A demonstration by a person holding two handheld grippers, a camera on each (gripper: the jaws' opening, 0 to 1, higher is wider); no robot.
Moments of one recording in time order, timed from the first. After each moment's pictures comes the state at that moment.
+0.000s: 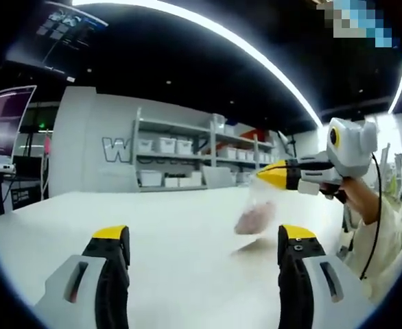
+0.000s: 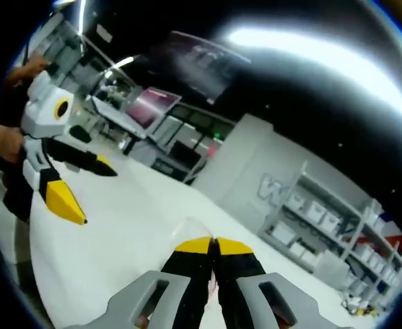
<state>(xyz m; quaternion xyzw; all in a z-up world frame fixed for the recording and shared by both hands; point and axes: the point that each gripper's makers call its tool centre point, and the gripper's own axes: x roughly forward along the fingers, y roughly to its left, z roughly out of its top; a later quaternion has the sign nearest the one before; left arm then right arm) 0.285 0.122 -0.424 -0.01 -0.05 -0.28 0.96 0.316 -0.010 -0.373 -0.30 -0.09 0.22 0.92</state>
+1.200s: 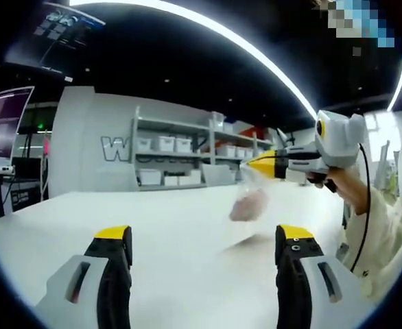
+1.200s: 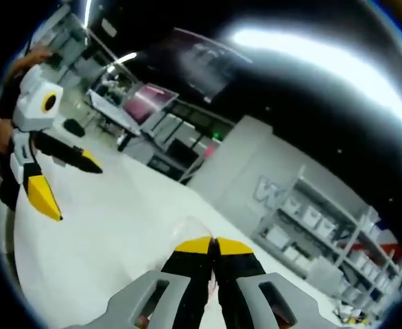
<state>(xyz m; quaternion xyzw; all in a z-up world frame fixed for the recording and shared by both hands) 0.285 0.122 -0.425 -0.01 -0.05 -0.28 0.96 0.340 -0.016 -0.359 -0.32 -0.10 0.22 0.92</state>
